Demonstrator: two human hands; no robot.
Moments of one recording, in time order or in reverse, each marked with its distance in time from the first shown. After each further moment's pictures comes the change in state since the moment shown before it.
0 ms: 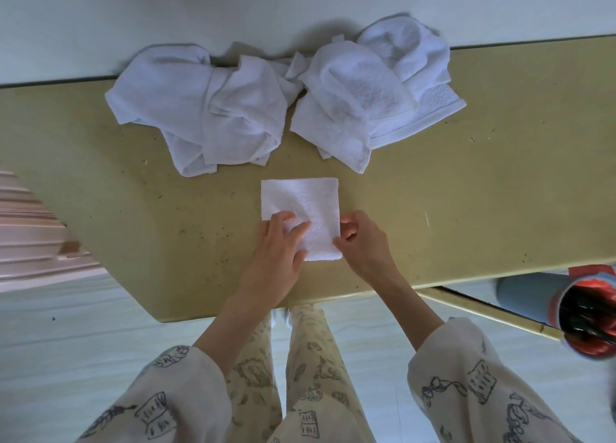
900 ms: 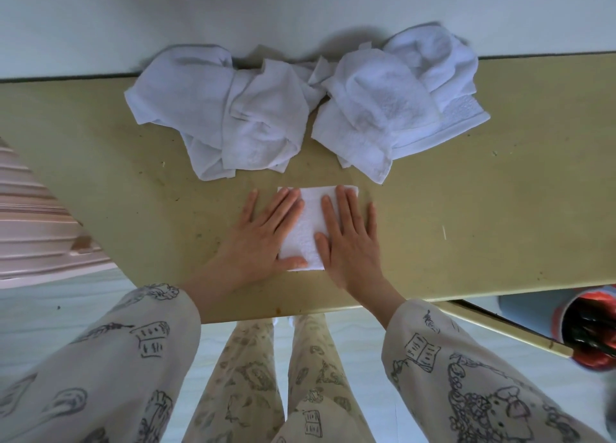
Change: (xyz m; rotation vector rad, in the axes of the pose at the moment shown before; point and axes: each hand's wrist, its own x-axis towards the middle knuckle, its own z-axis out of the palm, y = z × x) left_hand 0.031 -0.077 -0.011 0.466 -0.209 0.310; right_hand 0.031 0.017 0.050 -0.860 0.228 -0.586
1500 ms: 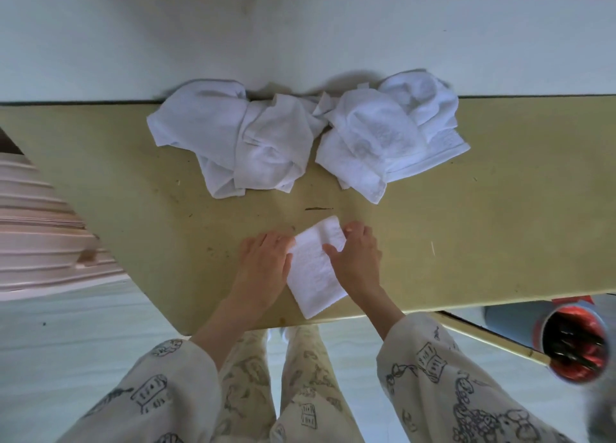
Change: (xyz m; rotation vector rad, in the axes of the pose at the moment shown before) left_hand -0.021 0.032 -0.035 -0.366 0.198 -0.361; right_hand 0.012 -0.024 -0.054 0.425 -0.141 0.587
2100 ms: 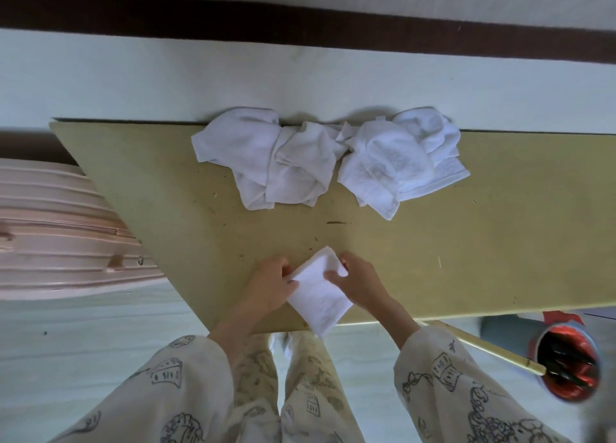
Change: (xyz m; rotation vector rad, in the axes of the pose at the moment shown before) left_hand -0.012 -0.021 -0.035 -0.435 -0.454 -0.441; right_hand -0.030 -0.026 -0.011 0.003 -0.344 -0.094
